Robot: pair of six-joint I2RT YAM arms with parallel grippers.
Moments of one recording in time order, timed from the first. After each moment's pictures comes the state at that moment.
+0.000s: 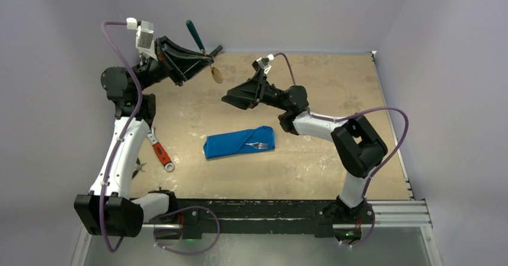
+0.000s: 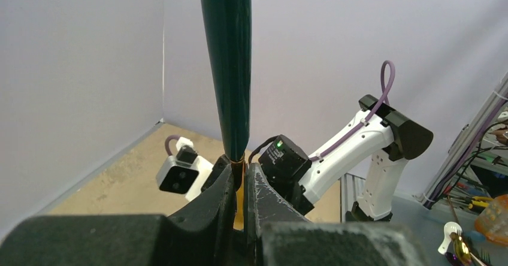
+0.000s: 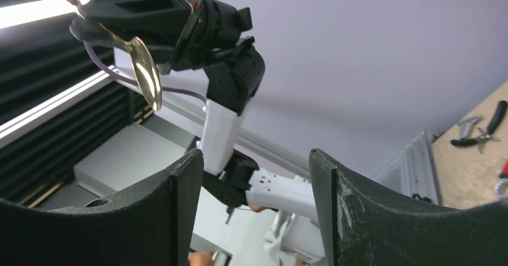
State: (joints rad) left arm -0.05 1.18 1.20 0.70 1.07 -0.85; right arm 0.66 1.78 1.05 1.30 -0.76 1.69
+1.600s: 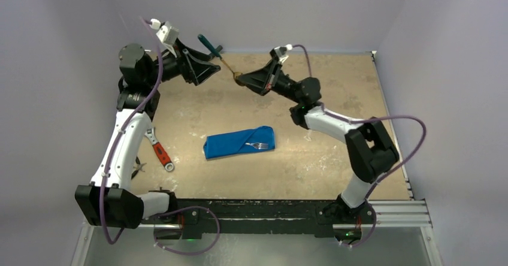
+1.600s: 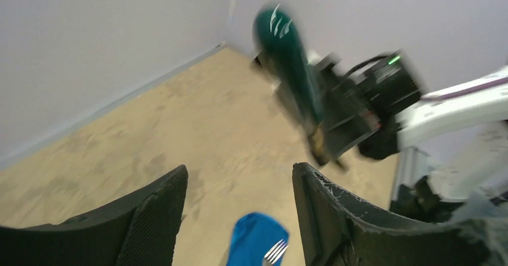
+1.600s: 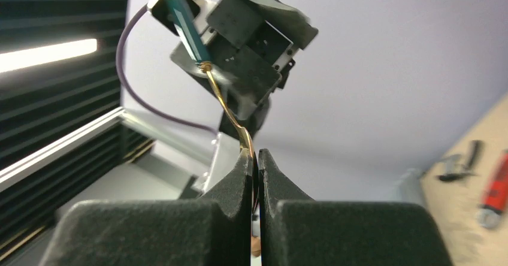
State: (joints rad) left arm -0.07 1.24 1.25 0.19 0.97 -0.43; right arm 0.59 1.76 1.10 1.28 -0.66 1.78
